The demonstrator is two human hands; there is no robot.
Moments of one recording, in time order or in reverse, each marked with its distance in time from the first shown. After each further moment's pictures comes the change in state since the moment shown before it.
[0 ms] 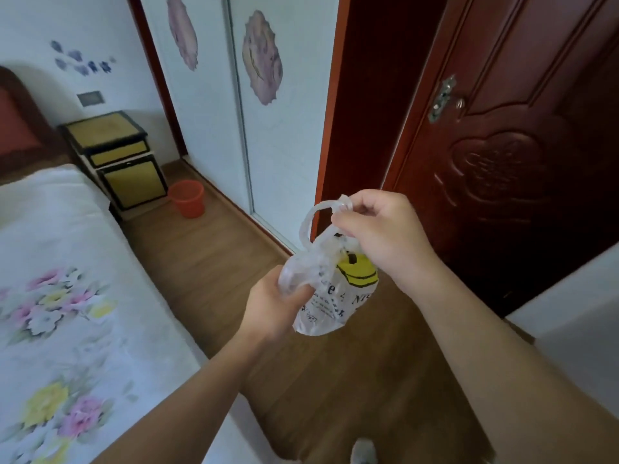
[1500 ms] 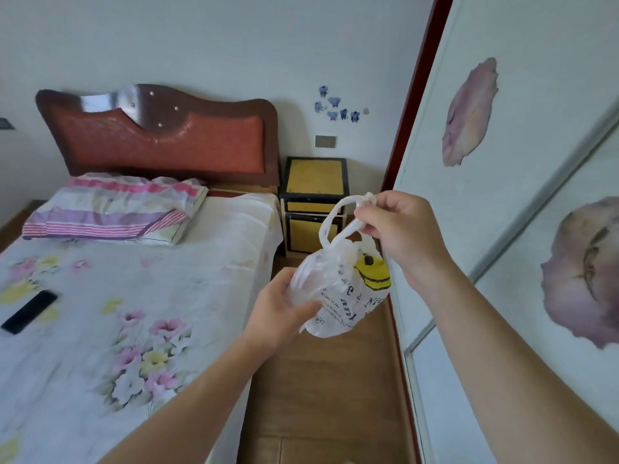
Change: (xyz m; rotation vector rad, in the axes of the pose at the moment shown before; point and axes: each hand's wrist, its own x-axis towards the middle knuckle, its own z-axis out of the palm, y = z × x) left_hand 0.559 -0.021 -0.393 -0.087 0.714 -0.103; right_hand 0.703 -0.085 0.459 0.241 -0.628 -0.189
